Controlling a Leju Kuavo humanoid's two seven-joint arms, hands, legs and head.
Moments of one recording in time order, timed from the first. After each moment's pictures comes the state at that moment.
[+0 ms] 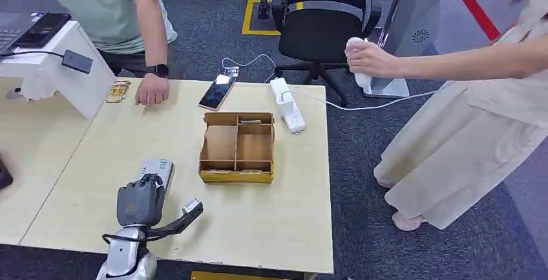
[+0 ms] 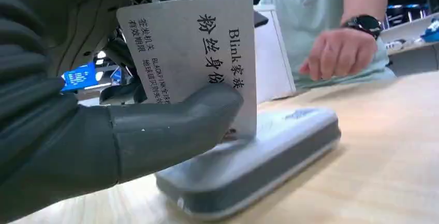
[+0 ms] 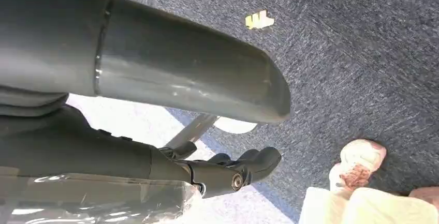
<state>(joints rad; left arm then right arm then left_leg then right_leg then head) -0.06 -0.08 0.13 -1.17 -1.51 0.53 -0.09 -0.04 0.18 -0.38 -0.45 1.57 -0.41 0.07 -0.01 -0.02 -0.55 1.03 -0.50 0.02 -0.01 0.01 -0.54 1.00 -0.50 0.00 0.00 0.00</state>
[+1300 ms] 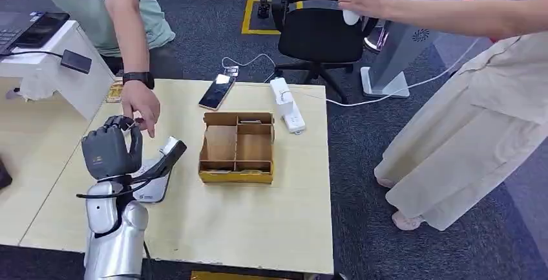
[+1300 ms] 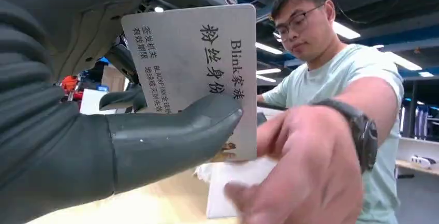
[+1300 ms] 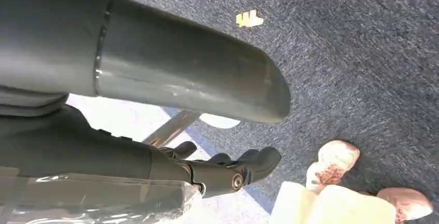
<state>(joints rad) -0.24 -0.21 0.28 -1.46 -1.40 0.45 -0.19 -0.07 0.18 -0.30 -0.44 1.57 -0.37 0.08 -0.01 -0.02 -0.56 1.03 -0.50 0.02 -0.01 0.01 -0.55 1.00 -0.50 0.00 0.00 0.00</state>
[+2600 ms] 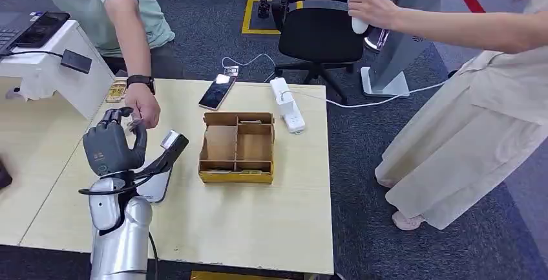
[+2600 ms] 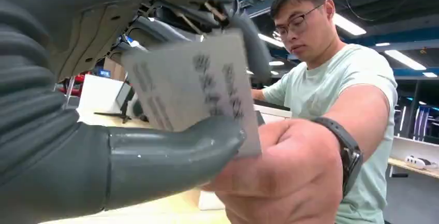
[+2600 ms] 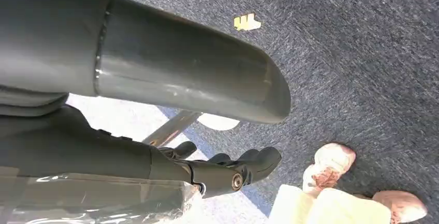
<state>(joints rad) -0.25 -0.26 0.30 -1.48 -1.39 0.44 -0.21 -0.07 0.19 -0.29 -0.44 1.57 -0.37 0.08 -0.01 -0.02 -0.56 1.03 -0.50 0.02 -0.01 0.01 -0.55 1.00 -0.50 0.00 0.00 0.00</state>
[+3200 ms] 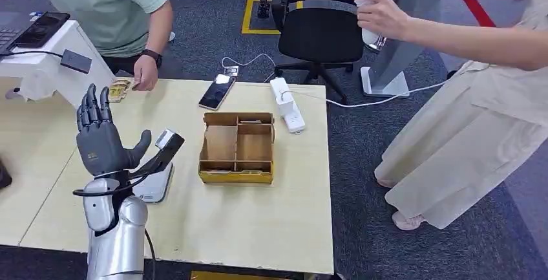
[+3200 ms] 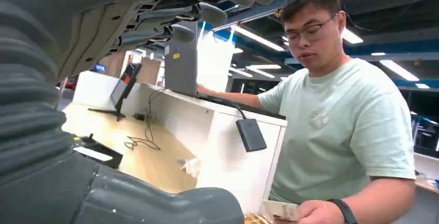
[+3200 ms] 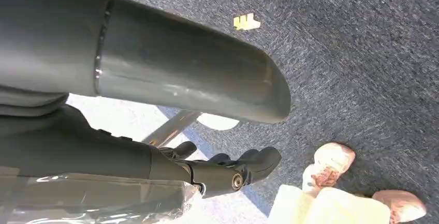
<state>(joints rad) -0.24 -0.25 0.30 -1.52 -1.32 0.43 -0.24 -0.07 0.19 -0.29 -0.44 1.57 -0.38 0.08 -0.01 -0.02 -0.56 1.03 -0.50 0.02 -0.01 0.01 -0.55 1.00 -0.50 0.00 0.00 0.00</state>
